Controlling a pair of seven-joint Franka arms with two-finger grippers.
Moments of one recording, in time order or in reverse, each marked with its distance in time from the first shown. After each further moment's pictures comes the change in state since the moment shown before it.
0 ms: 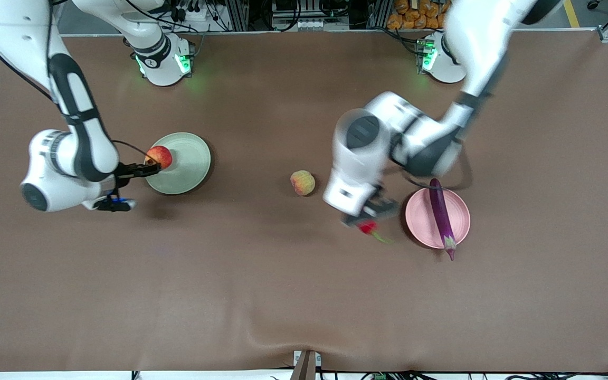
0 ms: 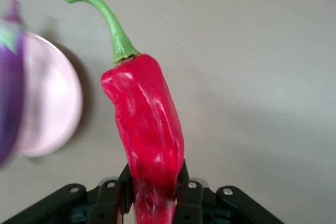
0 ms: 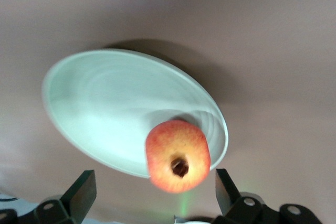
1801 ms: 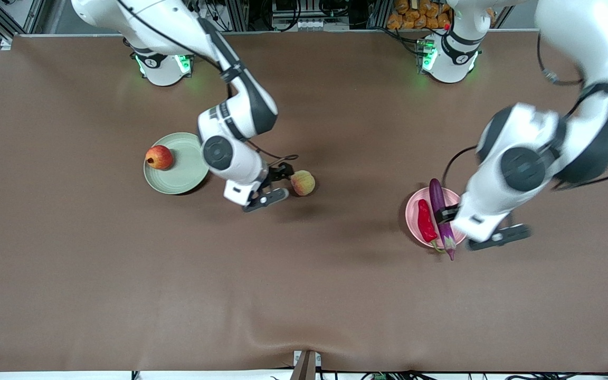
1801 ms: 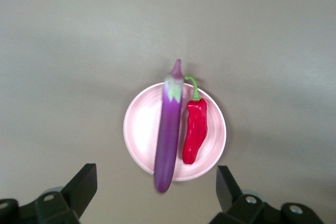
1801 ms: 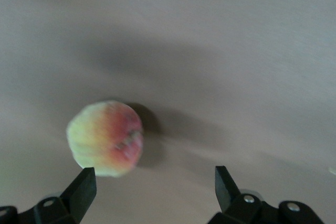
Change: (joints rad) left arm 0.299 -0.235 -0.001 -0.033 -0.074 -0.225 0.377; right arm 0.696 0.171 0.027 0.174 0.178 0.617 0.205
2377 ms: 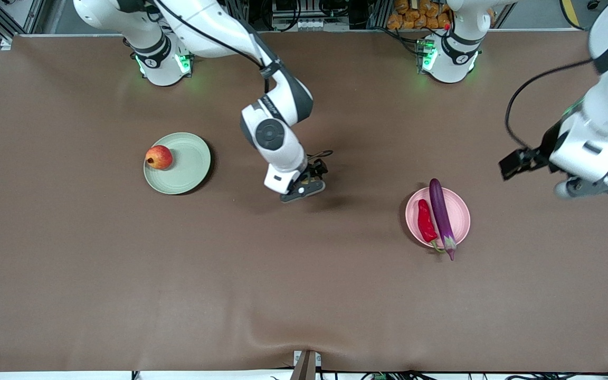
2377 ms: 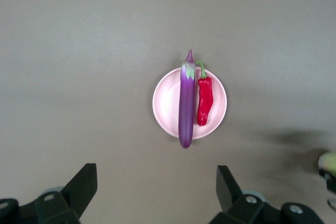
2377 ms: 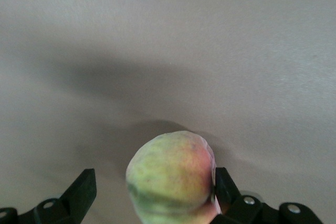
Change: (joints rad) left arm 0.127 -0.224 0.000 0.064 -0.169 -0.195 0.310; right arm 0.133 0.152 -0.005 0.133 -0.120 0.092 0.226
